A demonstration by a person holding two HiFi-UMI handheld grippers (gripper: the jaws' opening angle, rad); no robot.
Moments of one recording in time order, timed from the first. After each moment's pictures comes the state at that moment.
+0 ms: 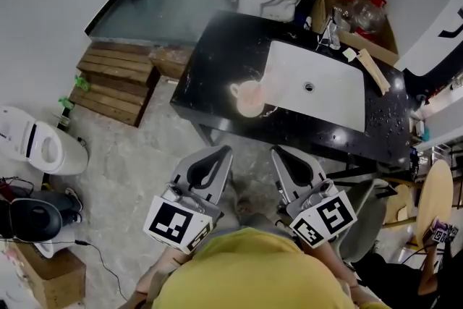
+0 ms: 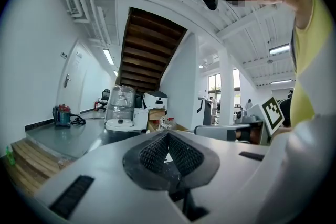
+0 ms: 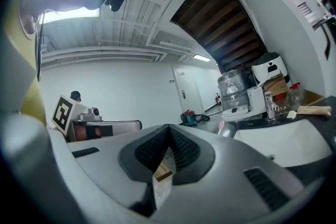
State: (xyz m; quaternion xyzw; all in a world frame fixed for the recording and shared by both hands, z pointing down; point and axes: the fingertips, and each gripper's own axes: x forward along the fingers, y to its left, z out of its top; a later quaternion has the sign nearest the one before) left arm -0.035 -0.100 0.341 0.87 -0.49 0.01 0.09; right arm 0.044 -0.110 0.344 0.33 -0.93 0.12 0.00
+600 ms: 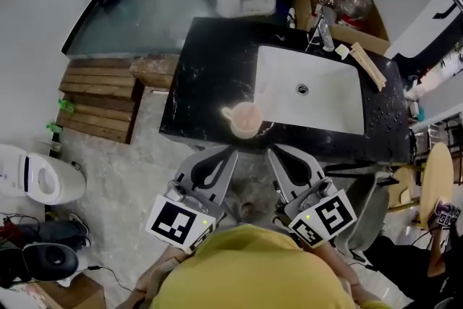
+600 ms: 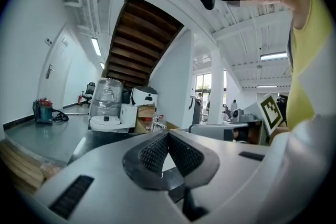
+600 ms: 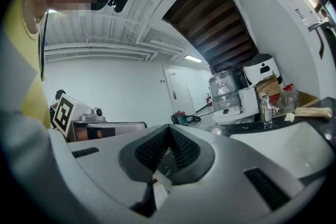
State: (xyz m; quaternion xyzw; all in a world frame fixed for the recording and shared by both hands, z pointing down) left arm -0.035 -0.188 0.350 0.90 -0.41 0.02 0.11; right arm 0.026 -0.188 0.350 0.38 -0.91 0.13 0.01
